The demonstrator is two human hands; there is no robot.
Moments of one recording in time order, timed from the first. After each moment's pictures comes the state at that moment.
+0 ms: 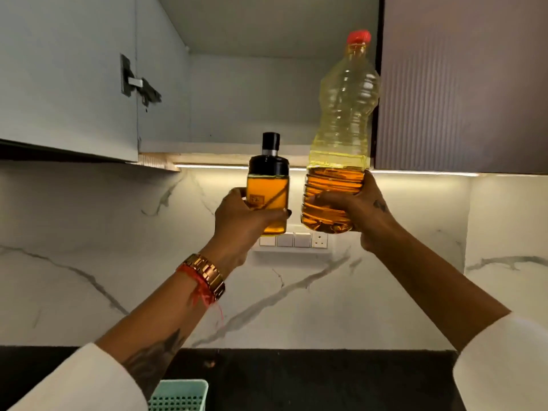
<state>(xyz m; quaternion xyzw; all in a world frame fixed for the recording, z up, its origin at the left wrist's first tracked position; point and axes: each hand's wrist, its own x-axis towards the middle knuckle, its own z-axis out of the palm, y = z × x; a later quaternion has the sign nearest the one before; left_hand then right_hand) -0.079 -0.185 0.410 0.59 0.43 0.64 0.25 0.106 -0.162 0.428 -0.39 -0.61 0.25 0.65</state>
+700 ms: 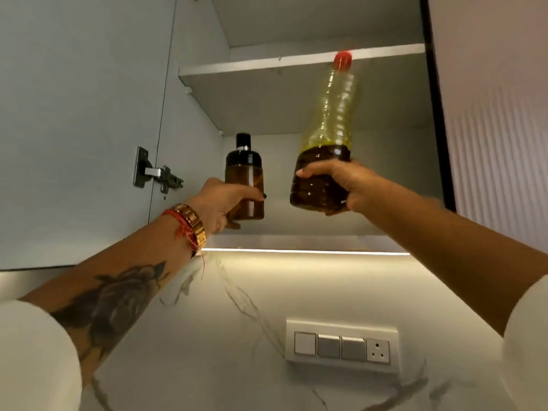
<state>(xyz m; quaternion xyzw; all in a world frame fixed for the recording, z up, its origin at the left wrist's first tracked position) -0.152 -0.082 0.590 0.54 0.45 0.66 0.26 0.043 -0.052 0.621 -0.34 -0.63 0.36 0.60</state>
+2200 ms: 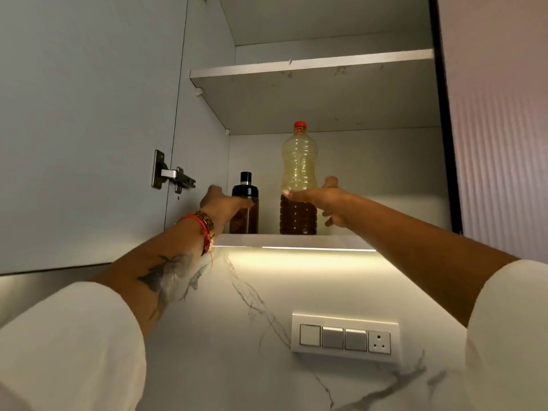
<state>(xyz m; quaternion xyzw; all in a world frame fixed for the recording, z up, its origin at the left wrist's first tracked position) -0.184 -0.051 0.583 0.53 0.52 0.65 0.15 0.006 -0.043 0.599 -0.42 -0.68 0.29 0.53</state>
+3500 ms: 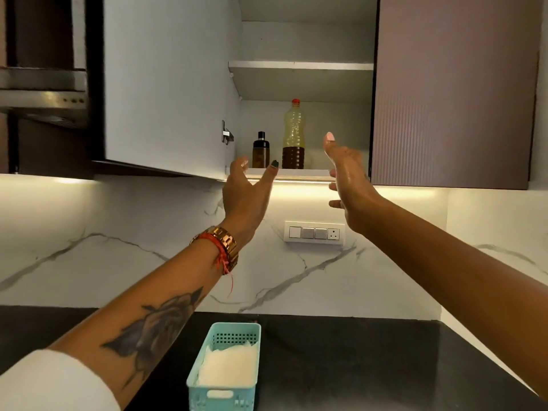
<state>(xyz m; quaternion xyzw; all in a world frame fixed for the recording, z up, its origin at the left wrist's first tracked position) -0.156 -0.429 0.451 0.55 0.41 0.71 0.13 -0.020 -0.429 0.484 -0.44 -0.57 0.28 0.64</state>
